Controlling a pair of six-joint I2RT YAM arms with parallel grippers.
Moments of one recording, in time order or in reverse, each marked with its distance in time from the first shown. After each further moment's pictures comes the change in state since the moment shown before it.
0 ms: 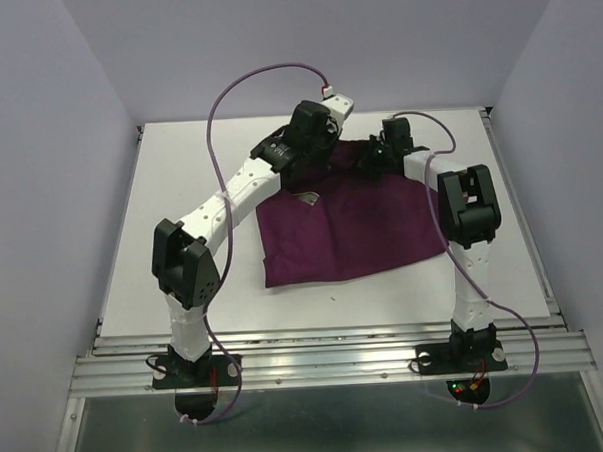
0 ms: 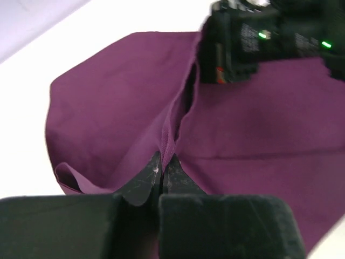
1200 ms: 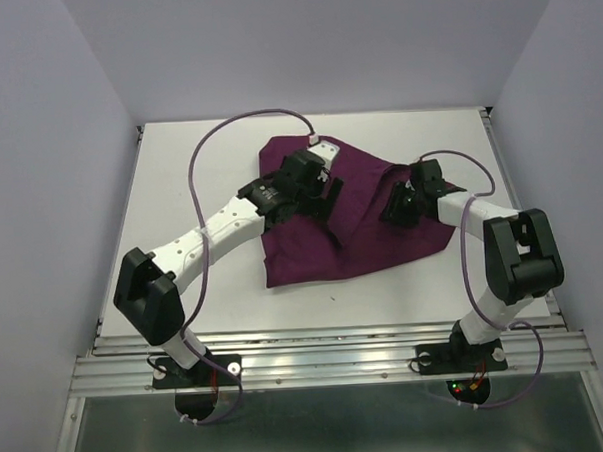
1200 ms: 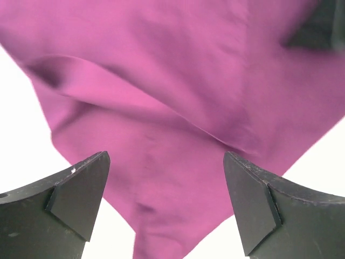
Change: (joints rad) left arm -0.154 -0.298 -0.481 -0.022 -0.120 -0.151; right arm -0.020 -0.564 -0.688 -0.115 0.108 -0.180
